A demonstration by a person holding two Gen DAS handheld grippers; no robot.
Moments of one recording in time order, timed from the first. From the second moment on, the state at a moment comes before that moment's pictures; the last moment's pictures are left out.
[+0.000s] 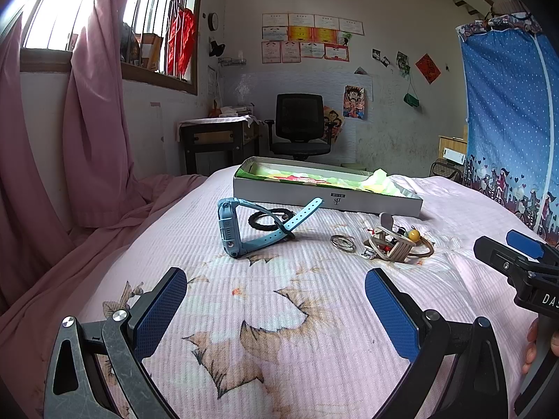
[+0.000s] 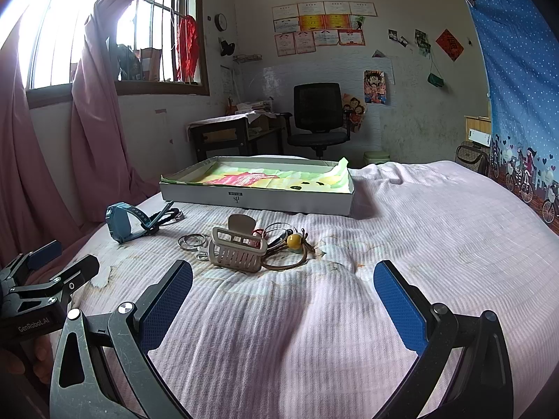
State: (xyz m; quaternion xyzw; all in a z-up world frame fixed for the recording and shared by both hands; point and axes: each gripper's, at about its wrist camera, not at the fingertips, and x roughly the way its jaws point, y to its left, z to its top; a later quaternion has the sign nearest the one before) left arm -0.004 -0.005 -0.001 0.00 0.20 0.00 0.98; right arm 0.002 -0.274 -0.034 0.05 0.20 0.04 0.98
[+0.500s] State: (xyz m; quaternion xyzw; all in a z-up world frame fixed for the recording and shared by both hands) left arm -0.001 -0.003 0.005 0.00 0.19 0.01 0.98; right arm 0.006 -0.276 -0.035 0.05 0.20 0.04 0.98
